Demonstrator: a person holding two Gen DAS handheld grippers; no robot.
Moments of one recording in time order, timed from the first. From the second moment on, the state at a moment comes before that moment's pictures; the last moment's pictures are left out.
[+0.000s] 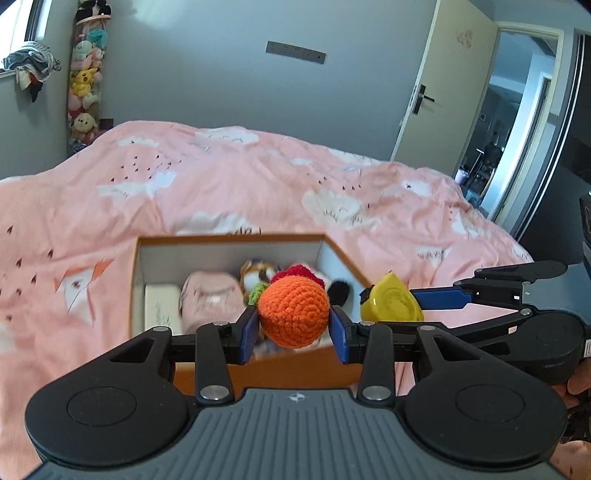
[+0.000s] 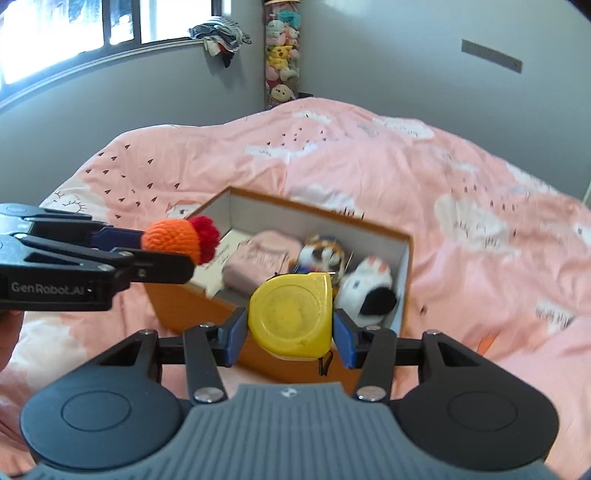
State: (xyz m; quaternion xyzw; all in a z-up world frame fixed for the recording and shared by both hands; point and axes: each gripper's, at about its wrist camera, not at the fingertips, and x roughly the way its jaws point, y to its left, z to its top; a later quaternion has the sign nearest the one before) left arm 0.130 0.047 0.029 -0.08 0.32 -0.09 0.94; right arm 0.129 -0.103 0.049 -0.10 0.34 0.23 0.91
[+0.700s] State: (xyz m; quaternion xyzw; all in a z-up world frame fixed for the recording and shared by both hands) left arm 0.222 0.055 -0.039 -0.13 0.40 -0.07 0.90; right arm 0.282 -0.073 -0.027 -0.22 0.56 0.21 0.77
